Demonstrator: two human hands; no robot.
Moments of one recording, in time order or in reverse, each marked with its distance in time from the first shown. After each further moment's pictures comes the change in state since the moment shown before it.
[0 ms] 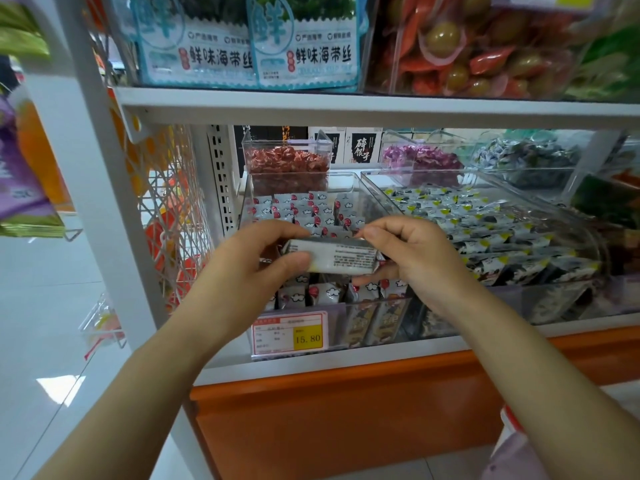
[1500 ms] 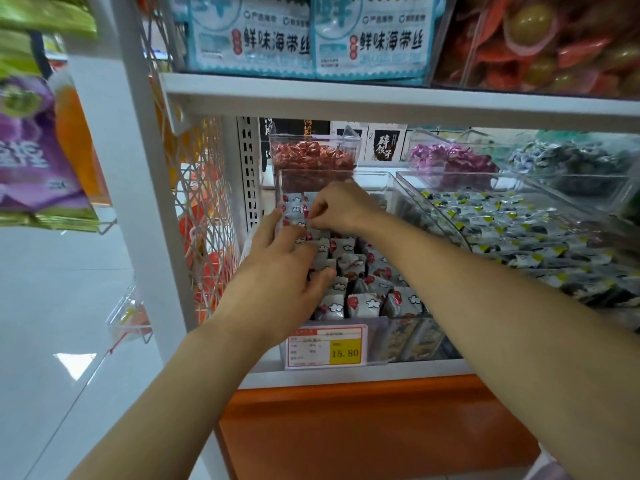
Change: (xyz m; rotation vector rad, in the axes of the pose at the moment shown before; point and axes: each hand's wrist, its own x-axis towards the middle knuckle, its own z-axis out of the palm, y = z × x) left_hand 0.016 -0.039 0.006 0.679 -0.031 0.065; right_hand 0.157 0.038 0.065 -1.096 -0.186 -0.068
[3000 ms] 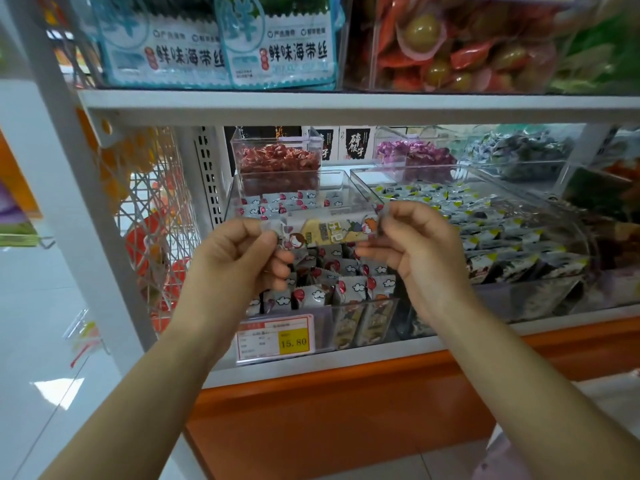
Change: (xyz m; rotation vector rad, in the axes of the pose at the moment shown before) left_hand -0.009 0.043 -0.020 -1.354 0.128 -0.329; right_hand -0.173 0.021 -0.045 1.398 0.540 0.159
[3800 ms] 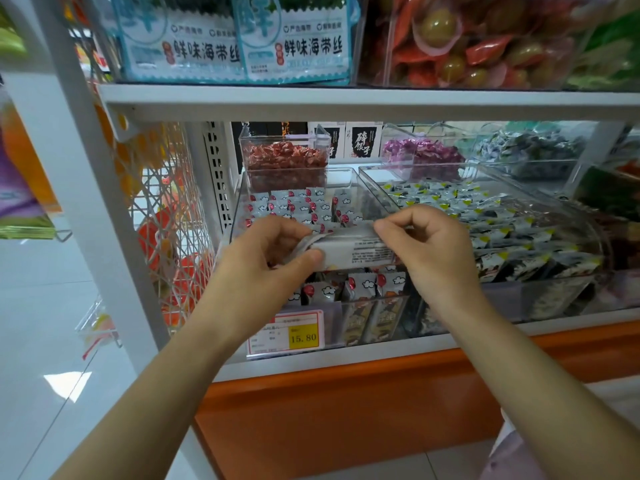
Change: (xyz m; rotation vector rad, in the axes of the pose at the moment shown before) left_hand -0.003 0.002 0.001 0.430 -0.086 0.088; right_hand -0.004 0.000 0.002 -0.578 -0.010 -0.254
